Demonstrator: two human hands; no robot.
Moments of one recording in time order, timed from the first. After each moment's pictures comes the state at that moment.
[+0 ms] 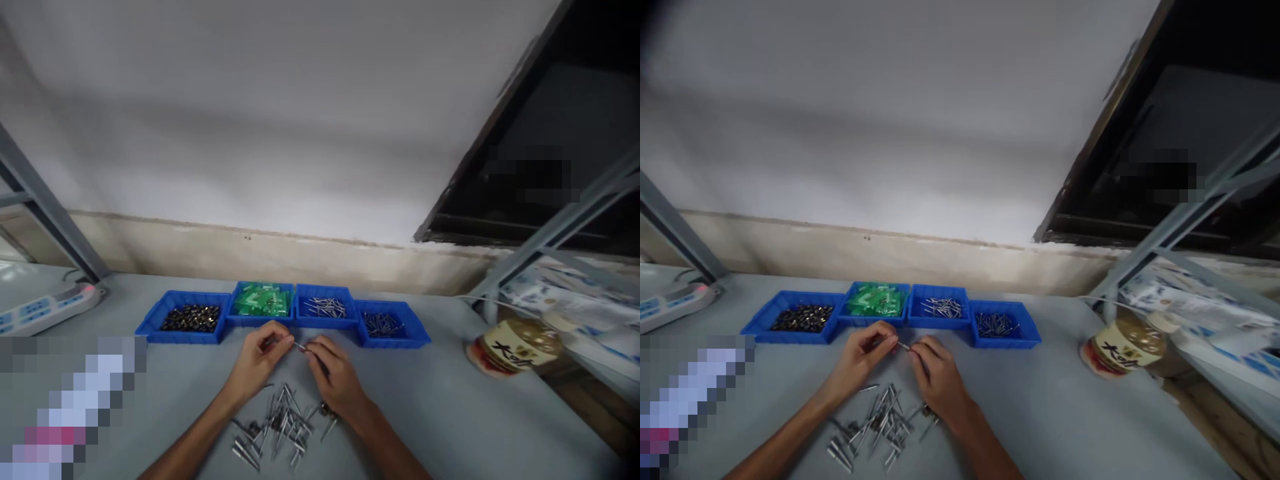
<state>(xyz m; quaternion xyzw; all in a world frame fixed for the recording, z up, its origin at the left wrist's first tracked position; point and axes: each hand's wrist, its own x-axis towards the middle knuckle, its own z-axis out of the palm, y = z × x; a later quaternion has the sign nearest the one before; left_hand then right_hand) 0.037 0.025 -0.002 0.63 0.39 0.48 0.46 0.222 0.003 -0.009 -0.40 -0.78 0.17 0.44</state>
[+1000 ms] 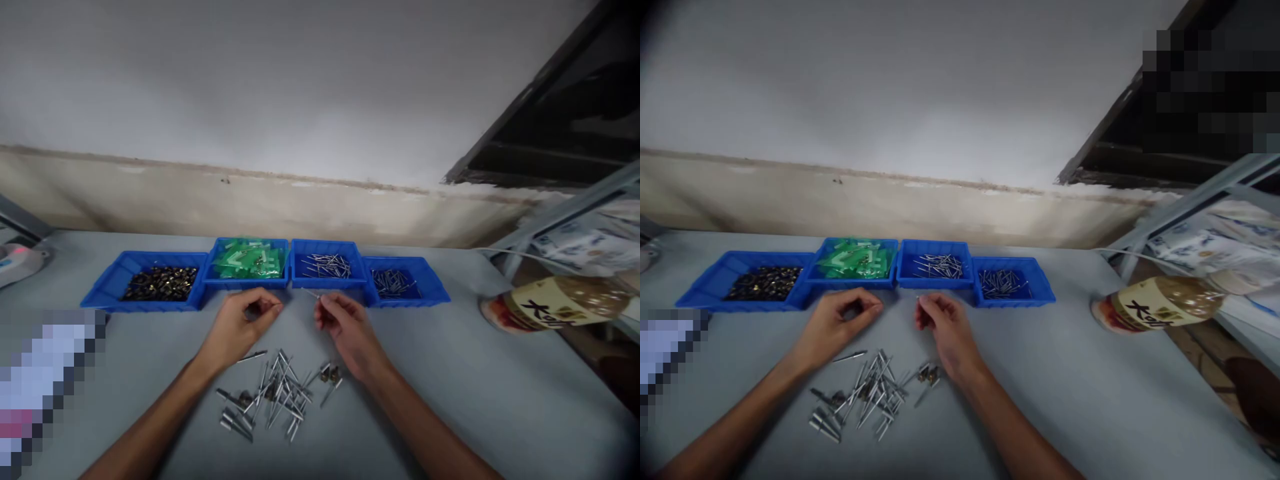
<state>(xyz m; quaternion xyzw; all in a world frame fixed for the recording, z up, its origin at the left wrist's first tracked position) 0.024 0.035 -0.002 0.70 0.50 0.34 0.39 0.224 0.012 -0.010 -0.45 -0.32 0.63 0.55</state>
